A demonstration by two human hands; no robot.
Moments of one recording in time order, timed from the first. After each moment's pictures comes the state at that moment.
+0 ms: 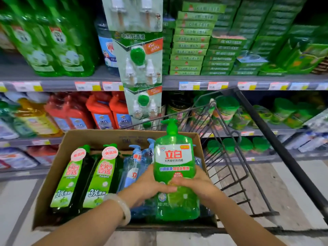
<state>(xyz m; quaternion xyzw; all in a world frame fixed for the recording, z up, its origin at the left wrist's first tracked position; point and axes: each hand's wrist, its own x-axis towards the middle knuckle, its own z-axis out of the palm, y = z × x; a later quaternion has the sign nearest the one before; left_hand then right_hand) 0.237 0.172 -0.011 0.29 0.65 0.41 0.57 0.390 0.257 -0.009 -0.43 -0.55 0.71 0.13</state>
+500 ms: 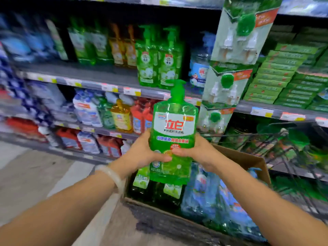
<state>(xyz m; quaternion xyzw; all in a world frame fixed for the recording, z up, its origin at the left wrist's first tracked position) 0.061 0.006 0.090 0.33 0.73 0.52 0.29 0.186 0.146 0.098 -0.19 -0.71 0.67 0.11</state>
